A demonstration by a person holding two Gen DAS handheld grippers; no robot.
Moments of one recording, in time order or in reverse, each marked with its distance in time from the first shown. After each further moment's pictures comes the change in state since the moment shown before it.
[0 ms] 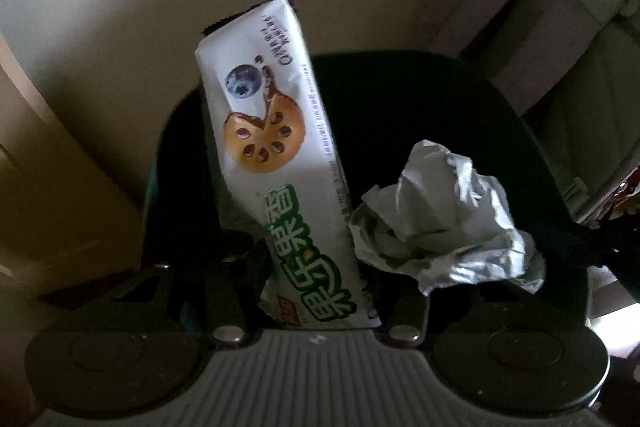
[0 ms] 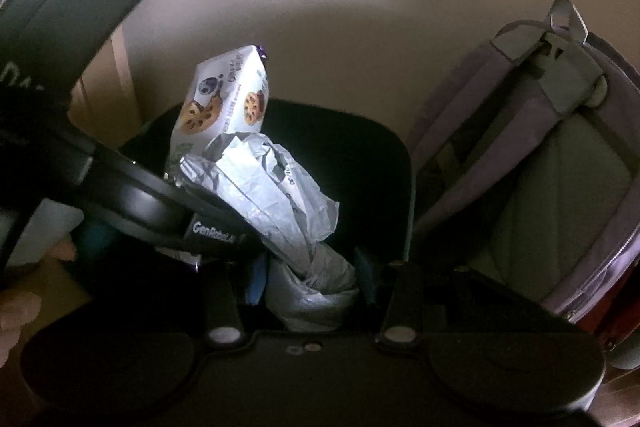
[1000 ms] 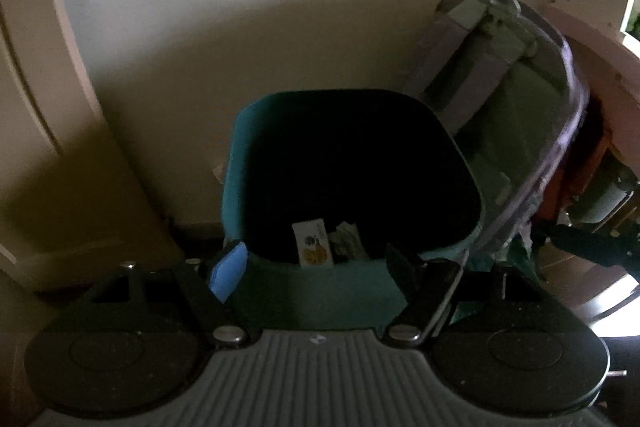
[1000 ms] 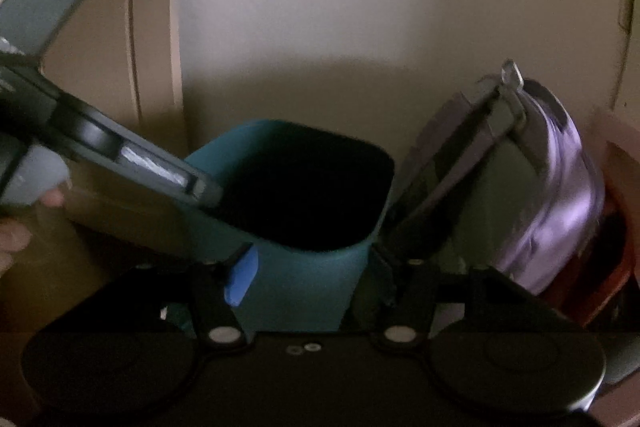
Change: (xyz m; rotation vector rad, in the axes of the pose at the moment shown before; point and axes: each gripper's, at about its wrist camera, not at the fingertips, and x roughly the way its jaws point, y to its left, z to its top) left arm -0.113 0.005 -0.072 -0.060 -0.202 -0.028; right arm -0.130 0.010 -0.042 -0.060 -0.108 0.052
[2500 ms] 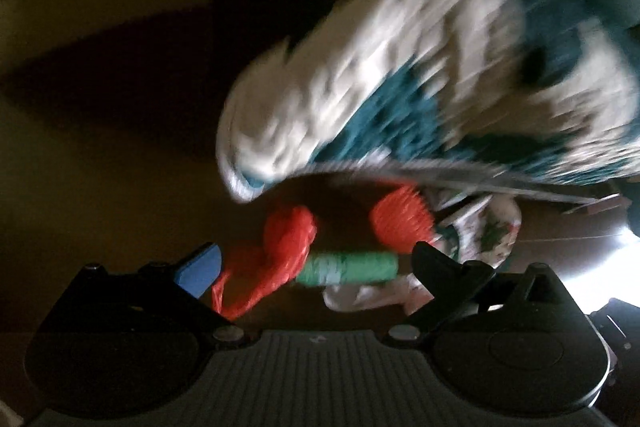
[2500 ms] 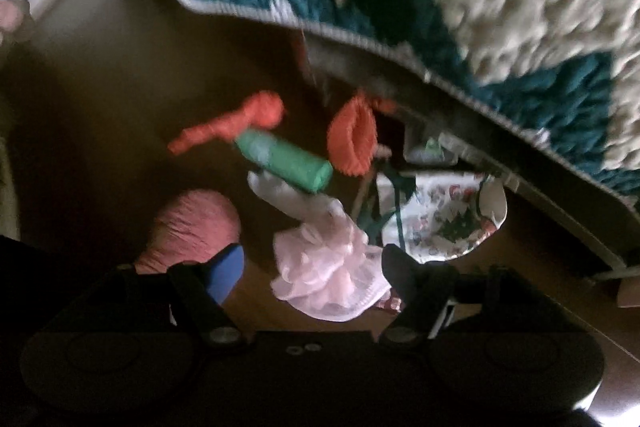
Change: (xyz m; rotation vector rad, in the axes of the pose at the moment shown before) left arm 0.250 0.174 -0.353 -0.200 0.457 -0.017; right arm 0.188 0.150 -0.386 -0.053 0.645 0.279
